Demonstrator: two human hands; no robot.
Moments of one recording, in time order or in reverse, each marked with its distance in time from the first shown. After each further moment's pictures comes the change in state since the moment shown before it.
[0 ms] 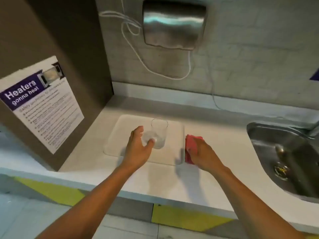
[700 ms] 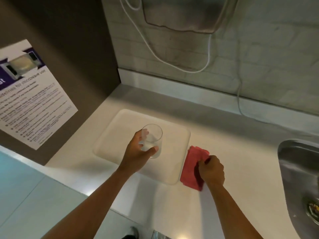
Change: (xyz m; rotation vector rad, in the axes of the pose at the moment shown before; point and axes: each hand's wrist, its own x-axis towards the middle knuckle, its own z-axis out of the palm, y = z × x) left_hand 0.070 -0.021 0.073 -0.173 0.056 -0.209; right_hand 0.100 0.115 0.048 0.119 0.055 0.544
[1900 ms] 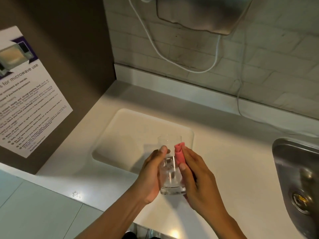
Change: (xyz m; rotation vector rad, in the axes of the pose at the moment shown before) left_hand -0.046 0.020 0.003 -0.894 -0.306 -0.417; right_hand -0.145 -0.089 -0.033 0.268 -0.160 -0.670
